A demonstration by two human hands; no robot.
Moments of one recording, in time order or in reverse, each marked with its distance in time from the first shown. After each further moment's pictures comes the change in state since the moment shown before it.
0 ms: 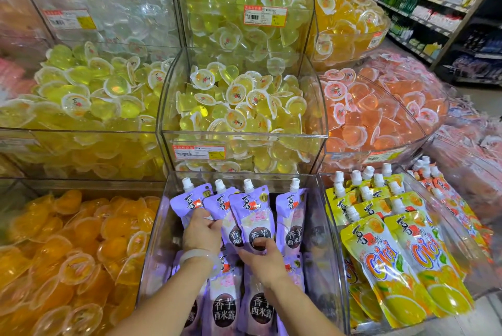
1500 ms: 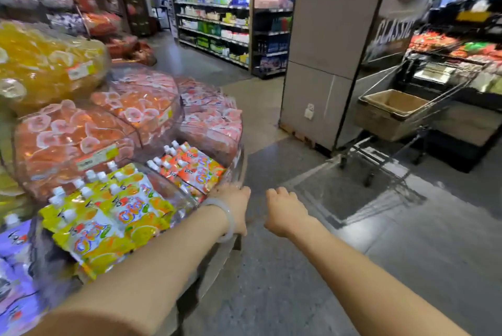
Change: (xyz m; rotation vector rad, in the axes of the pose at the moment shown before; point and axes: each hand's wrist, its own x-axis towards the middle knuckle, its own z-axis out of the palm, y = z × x) left_hand -0.412 0.269 0.220 1.092 -0.507 1.324; right_hand -0.213 0.056 -0.498 -1.008 0.504 -0.071
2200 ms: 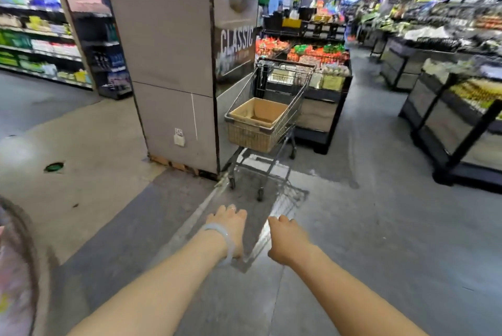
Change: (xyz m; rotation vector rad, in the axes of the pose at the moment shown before) left_hand 0.396 0.272 -0.100 0.060 -0.109 0.510; right_hand 0.173 0.369 -0.105 0.064 -0.033 0.586
